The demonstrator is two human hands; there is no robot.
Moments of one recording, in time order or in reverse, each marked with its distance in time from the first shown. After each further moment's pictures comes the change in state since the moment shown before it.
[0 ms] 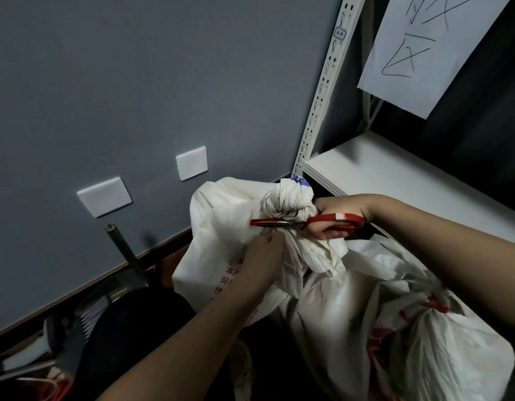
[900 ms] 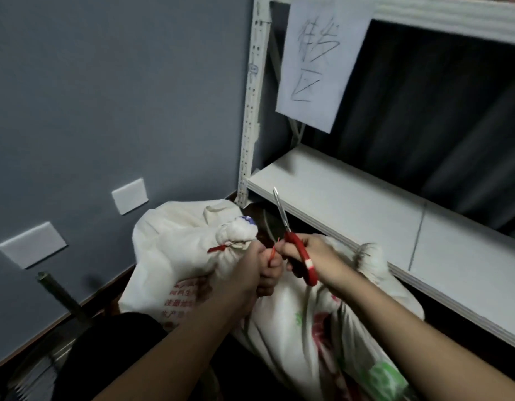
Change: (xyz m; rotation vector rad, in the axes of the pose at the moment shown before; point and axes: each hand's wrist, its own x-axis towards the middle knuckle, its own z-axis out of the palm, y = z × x) left_hand -0.017 0.013 0.067 -0.394 -0.683 -0.165; right_hand -0.100 0.011 0.101 0.741 0.865 -0.072
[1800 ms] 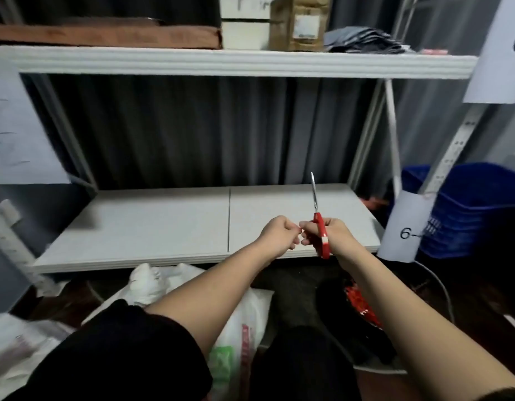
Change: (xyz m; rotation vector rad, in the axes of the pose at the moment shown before) left_hand 0.063 -0.109 0.423 1.011 -0.459 0.236; right_hand -0.289 0.082 -0.316 0.336 0.962 0.075
